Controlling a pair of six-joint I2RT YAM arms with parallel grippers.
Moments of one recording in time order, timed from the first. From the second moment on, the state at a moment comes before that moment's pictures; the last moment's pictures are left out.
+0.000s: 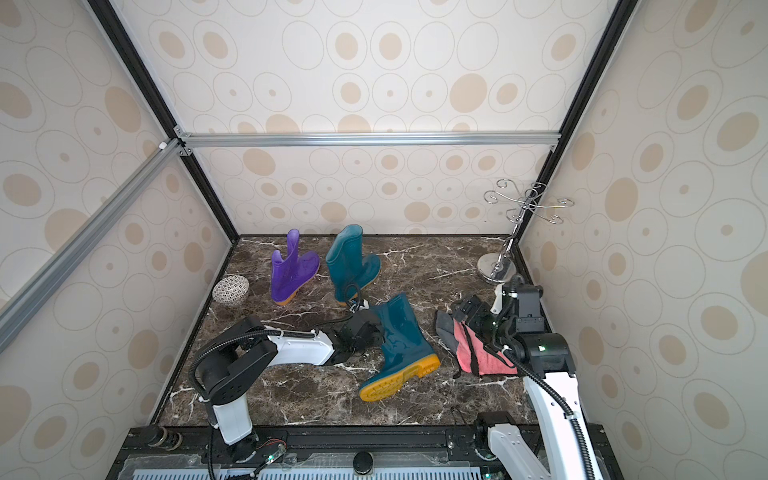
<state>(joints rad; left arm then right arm) -0.90 1.85 0.92 0.22 -0.17 -0.97 0.04 0.83 0.98 -0.95 -0.34 0.73</state>
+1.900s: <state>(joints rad) -0.90 1.50 0.99 0.20 0.43 -0.55 0.06 0.41 0.38 -0.19 -0.79 0.69</state>
